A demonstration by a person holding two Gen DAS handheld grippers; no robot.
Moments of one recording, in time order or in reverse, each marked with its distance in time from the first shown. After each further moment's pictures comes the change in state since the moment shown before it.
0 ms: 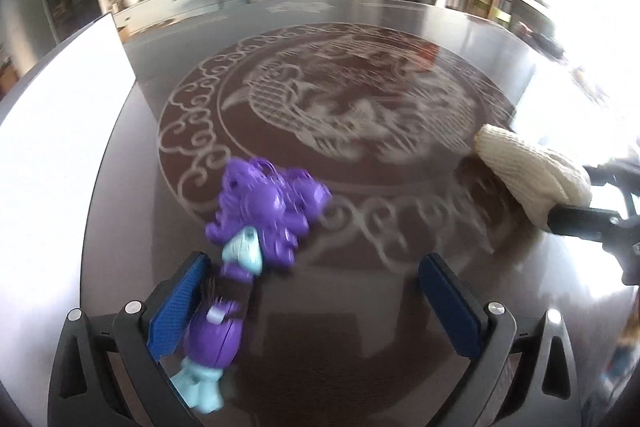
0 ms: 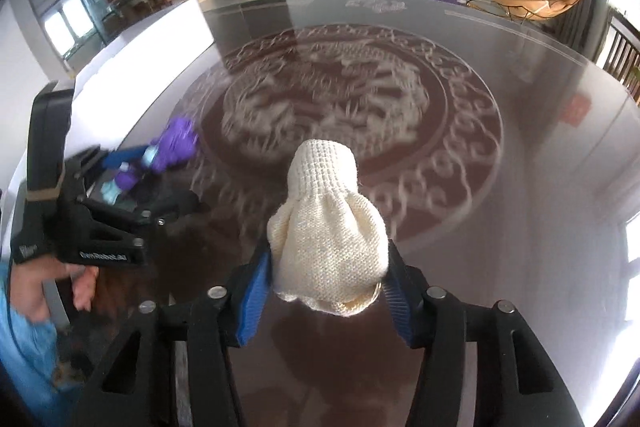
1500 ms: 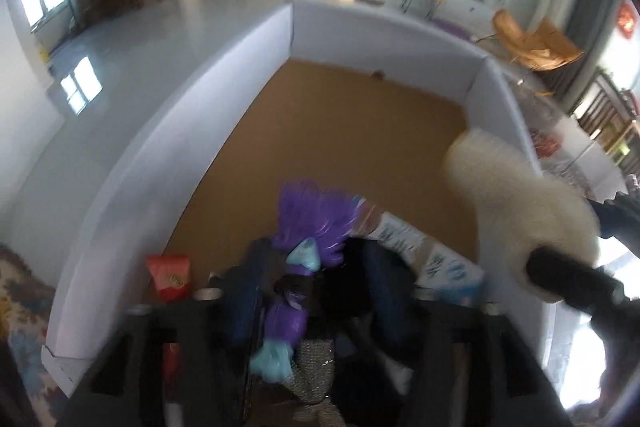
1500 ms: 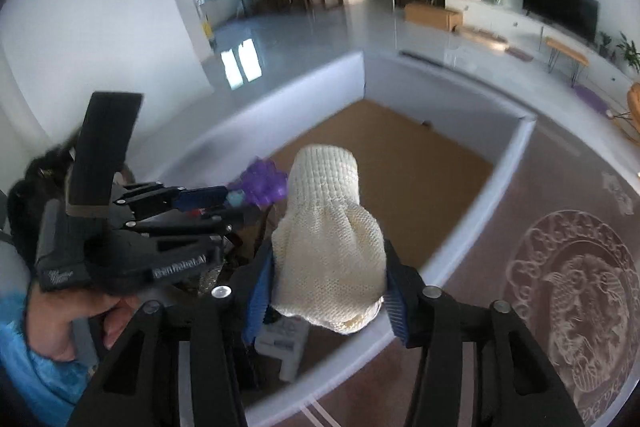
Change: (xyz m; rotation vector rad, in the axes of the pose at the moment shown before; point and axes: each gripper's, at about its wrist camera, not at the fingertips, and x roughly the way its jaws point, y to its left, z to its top) left arm -0.141 0.287 -0.042 -0.543 0.053 0.304; right arm 0.024 0.360 0.151 -0.393 -0.034 0.297
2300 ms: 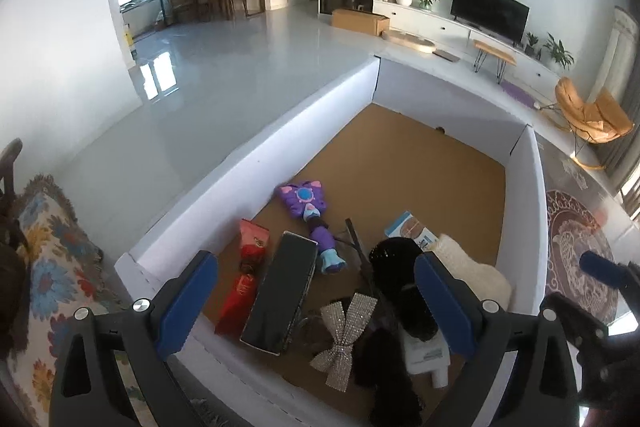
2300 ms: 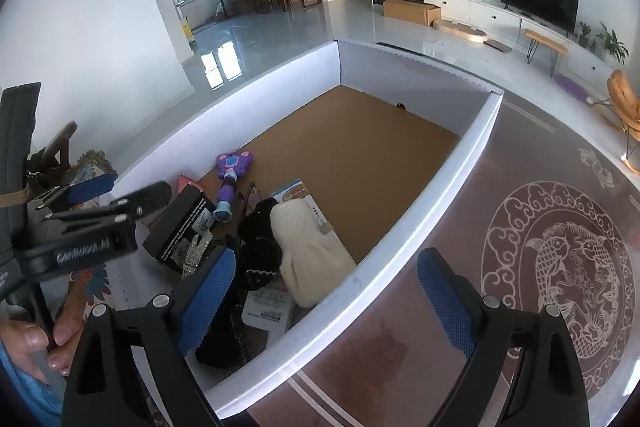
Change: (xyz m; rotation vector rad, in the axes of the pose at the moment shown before) left arm -0.079 0.016 -0.047 -0.220 -0.179 0.203; right arm -0.038 -0.012 -0.037 0.051 -0.053 -0.038
